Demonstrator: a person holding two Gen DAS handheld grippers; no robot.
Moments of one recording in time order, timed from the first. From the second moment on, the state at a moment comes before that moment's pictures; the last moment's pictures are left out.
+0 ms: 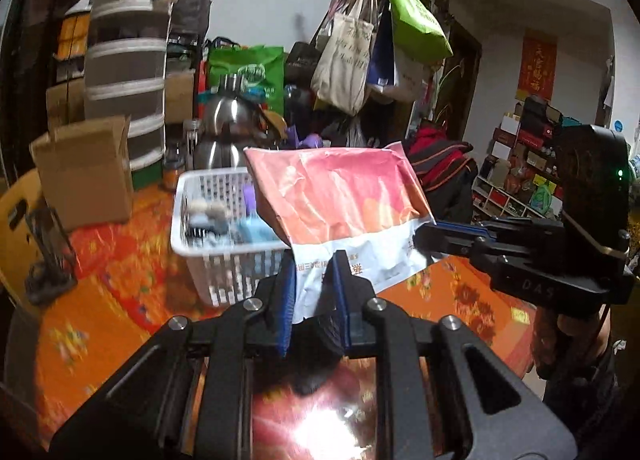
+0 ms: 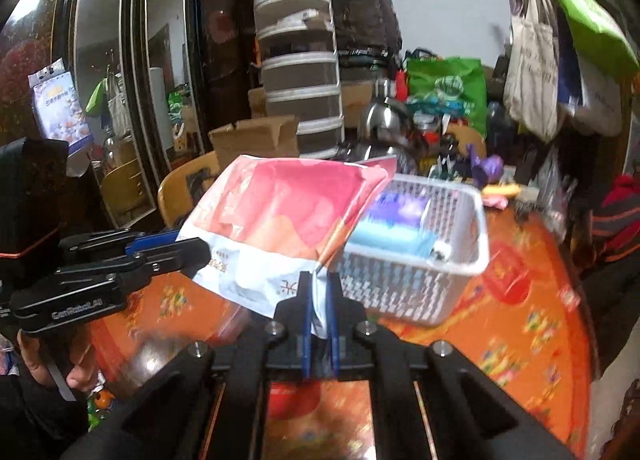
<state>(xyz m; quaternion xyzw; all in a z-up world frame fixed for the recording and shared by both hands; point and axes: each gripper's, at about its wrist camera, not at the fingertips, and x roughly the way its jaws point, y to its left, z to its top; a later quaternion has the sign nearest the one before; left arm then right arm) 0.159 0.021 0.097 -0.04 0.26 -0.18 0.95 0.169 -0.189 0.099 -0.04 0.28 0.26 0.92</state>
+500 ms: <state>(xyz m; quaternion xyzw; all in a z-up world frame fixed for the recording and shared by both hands) 0.265 -0.005 0.174 0.00 0.24 -0.17 0.96 0.276 -0.191 0.153 -0.05 0.28 0.22 0.93</state>
